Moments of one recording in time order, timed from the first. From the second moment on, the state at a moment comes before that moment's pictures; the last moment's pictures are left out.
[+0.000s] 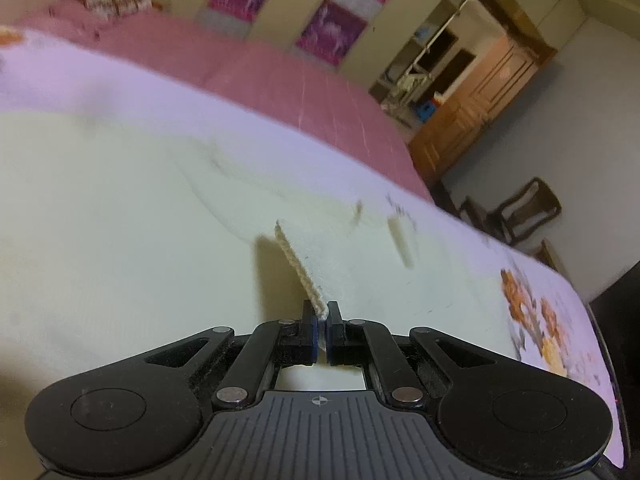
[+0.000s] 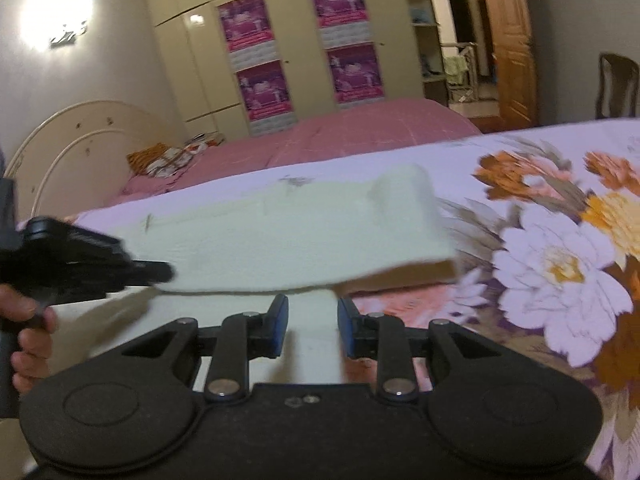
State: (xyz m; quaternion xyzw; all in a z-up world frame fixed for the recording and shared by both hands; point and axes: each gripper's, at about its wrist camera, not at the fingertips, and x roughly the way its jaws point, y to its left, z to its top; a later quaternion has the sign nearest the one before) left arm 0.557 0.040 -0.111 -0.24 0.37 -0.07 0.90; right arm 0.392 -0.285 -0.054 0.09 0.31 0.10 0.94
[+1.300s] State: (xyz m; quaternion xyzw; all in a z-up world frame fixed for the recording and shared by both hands) left arm 0.490 0.169 -0.133 -0.18 0.35 0.07 0.92; right arm 0.451 -0.285 -0.088 0.26 0.35 0.09 0.89
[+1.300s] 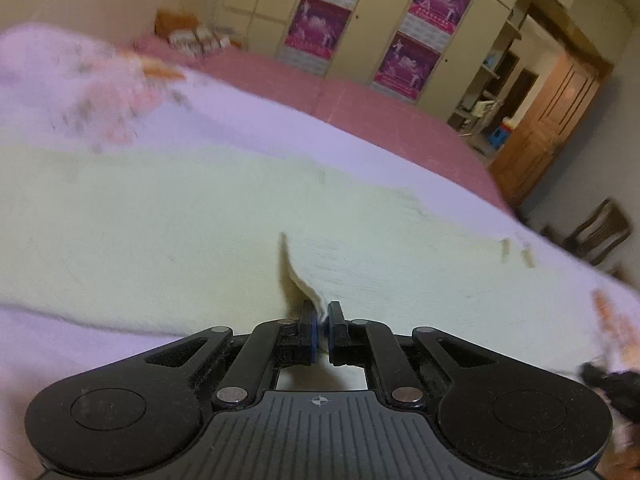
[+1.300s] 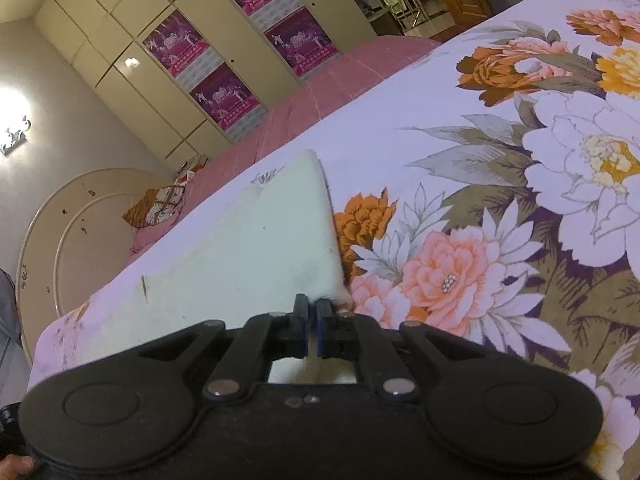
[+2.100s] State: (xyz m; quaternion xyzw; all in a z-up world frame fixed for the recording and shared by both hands) left arm 0.553 0.112 -0.124 -0.05 0.33 0.06 0.94; right arm 0.544 -0.246 -0.067 0.03 0.30 0.12 0.95
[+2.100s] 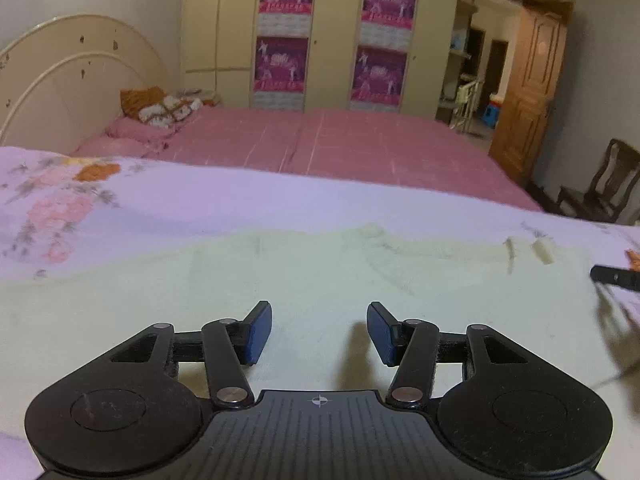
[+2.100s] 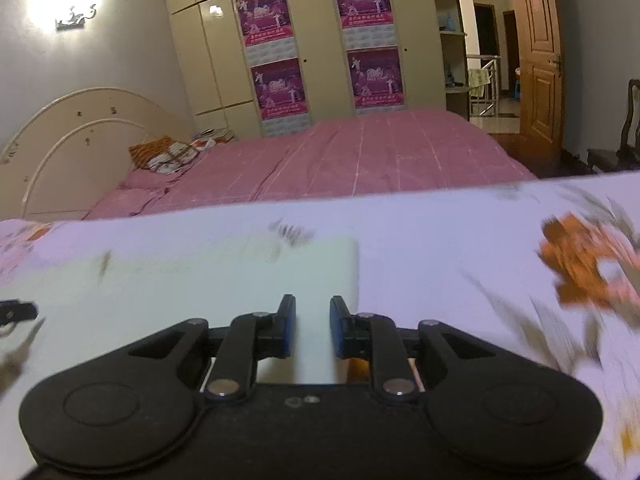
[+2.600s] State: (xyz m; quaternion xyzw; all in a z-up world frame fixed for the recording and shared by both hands) left arm 0.478 0.094 -0.133 0.00 0.32 0.06 0.95; right arm 0.465 -0.254 -0.079 -0.07 0.32 0.15 0.93
